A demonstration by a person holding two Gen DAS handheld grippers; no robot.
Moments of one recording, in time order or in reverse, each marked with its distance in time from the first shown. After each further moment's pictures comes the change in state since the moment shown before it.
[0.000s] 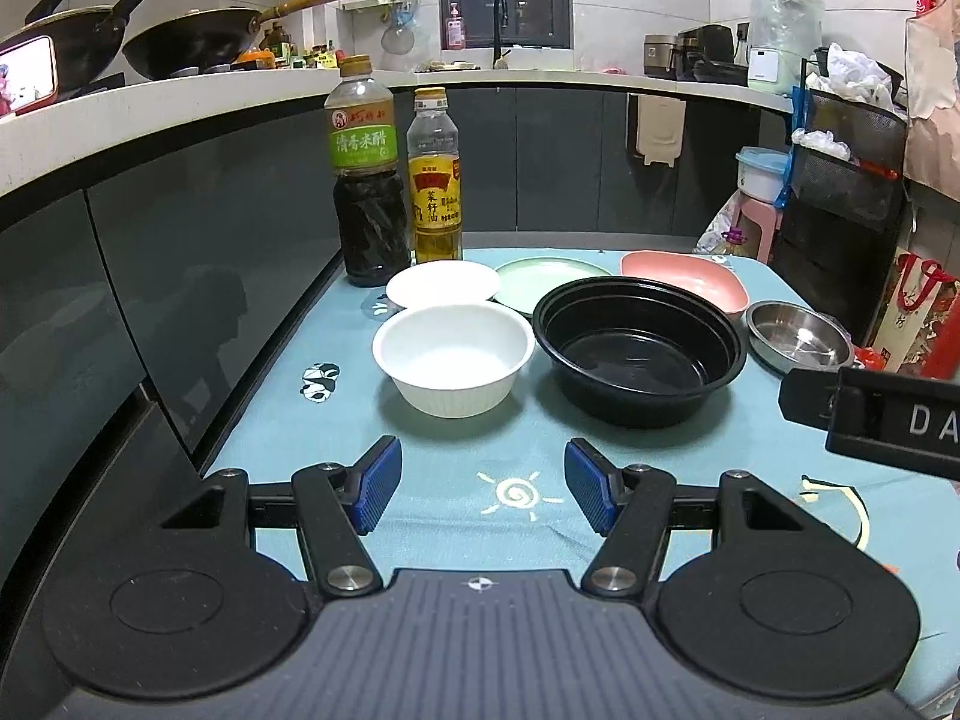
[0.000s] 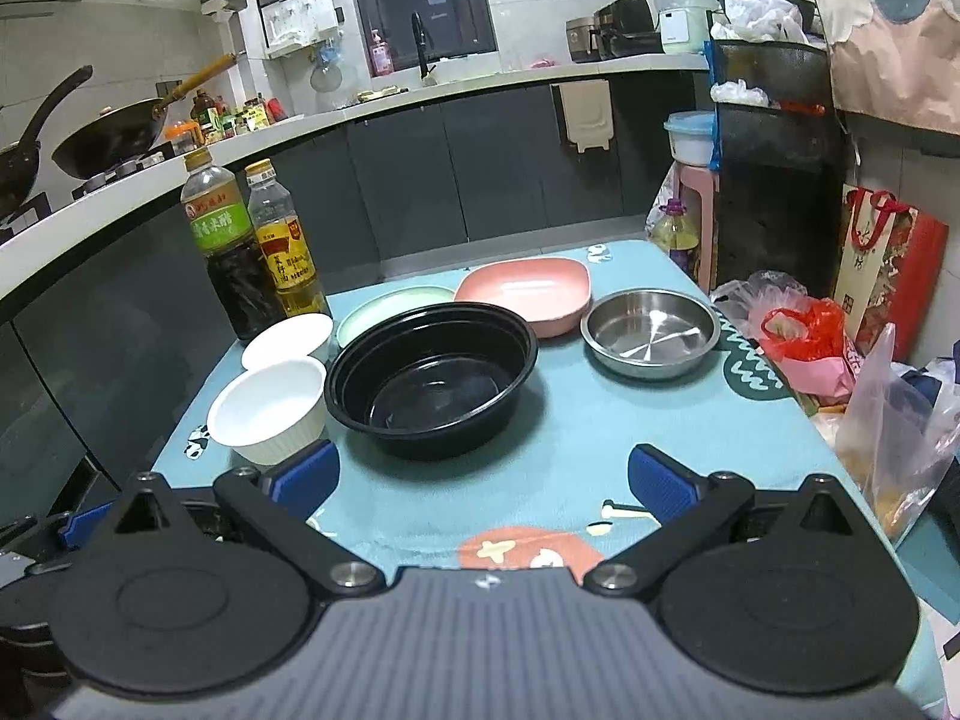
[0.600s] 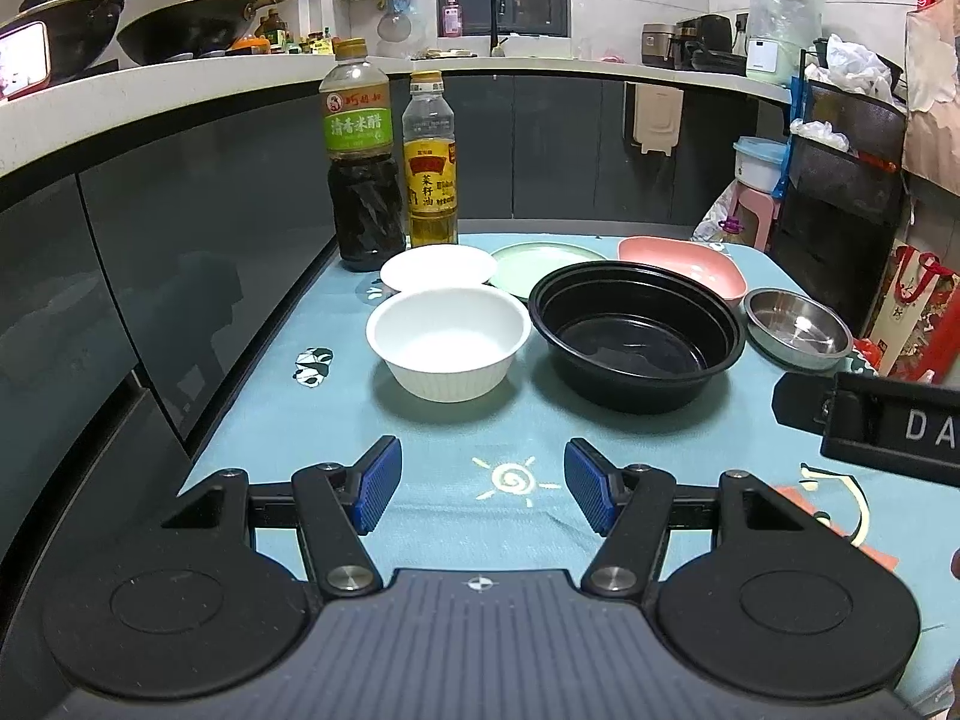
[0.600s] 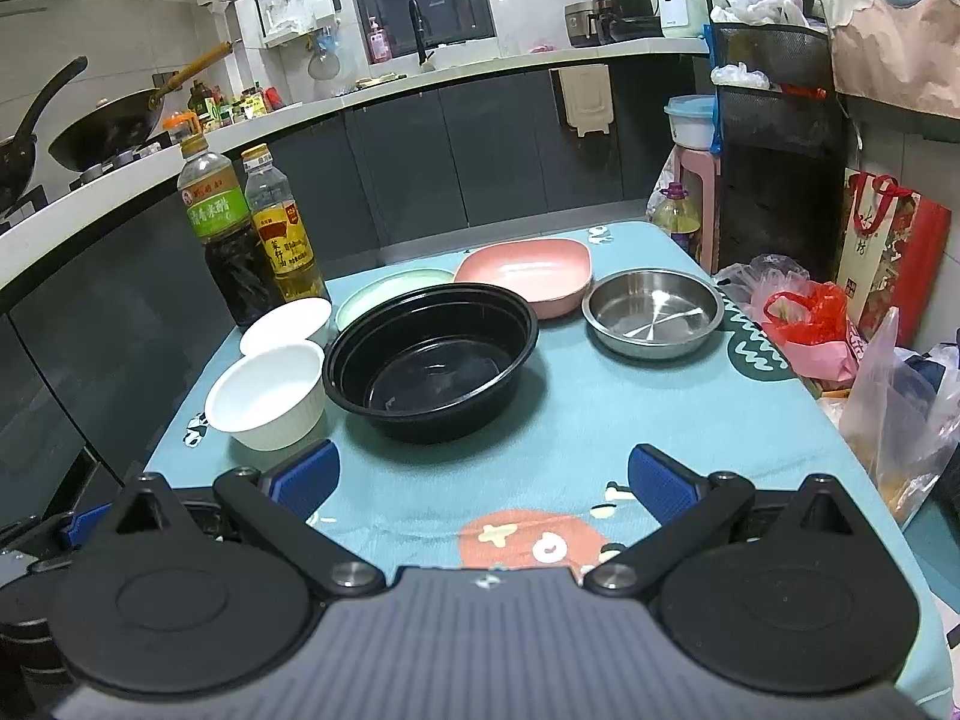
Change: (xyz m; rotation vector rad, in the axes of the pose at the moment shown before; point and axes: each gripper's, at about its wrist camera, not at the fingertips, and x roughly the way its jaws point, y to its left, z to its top) left arm 0.005 -0.001 -0.005 -0.001 0.024 -0.011; right arm 0.004 -0.001 -0.003 0.007 0.027 0.004
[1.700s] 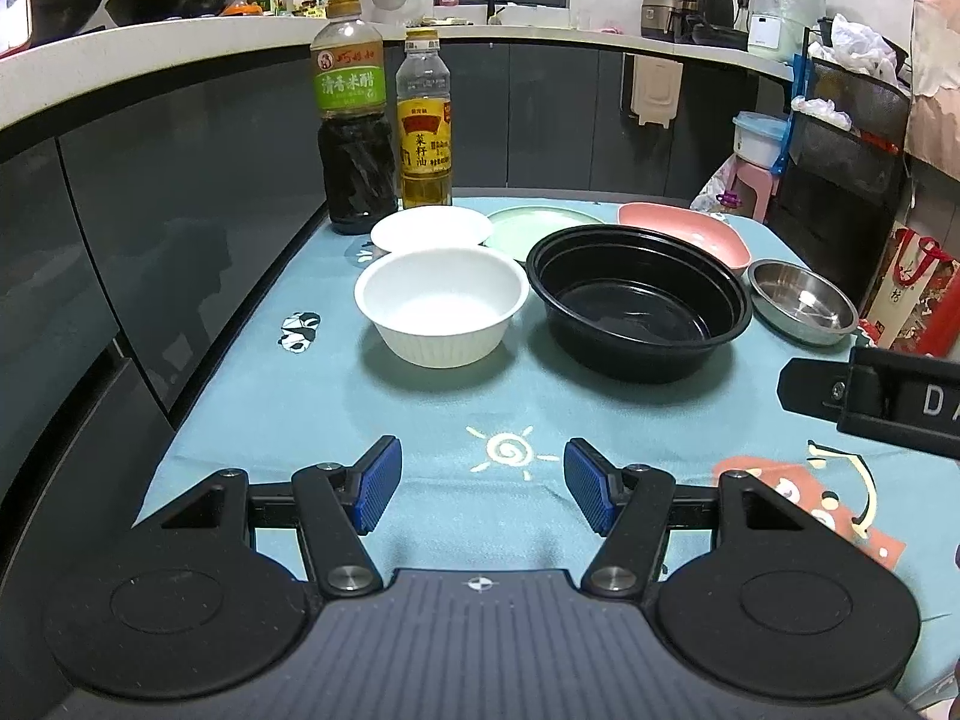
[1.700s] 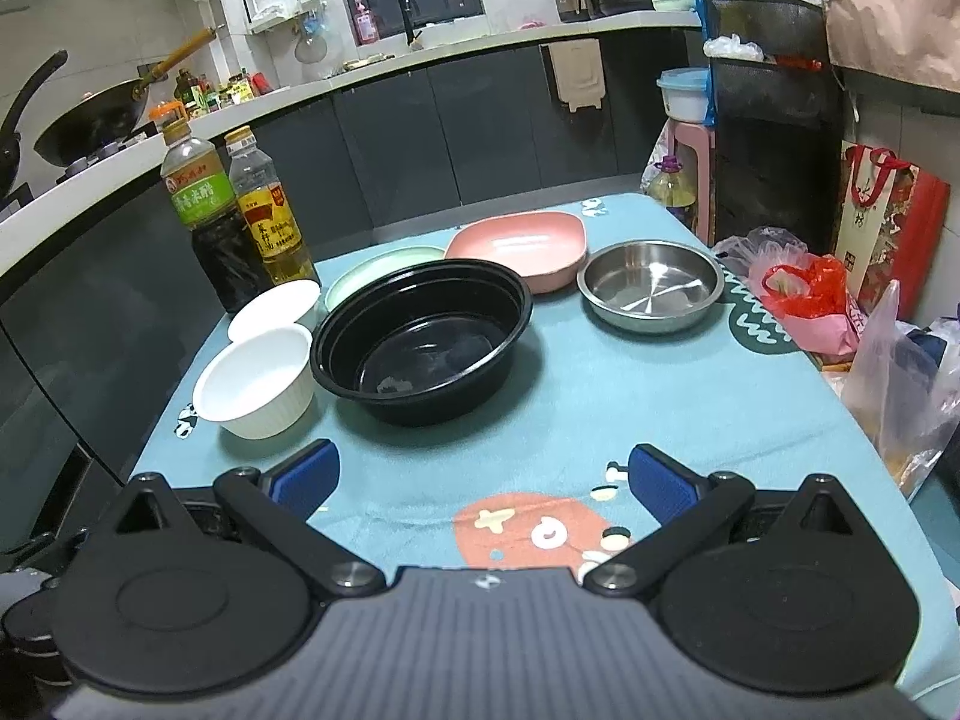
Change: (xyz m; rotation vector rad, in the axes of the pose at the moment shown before) left arm 0.018 0.002 -0.006 -0.013 0.067 -0.017; right arm 0.013 -0.003 -0.001 0.030 0.052 -0.006
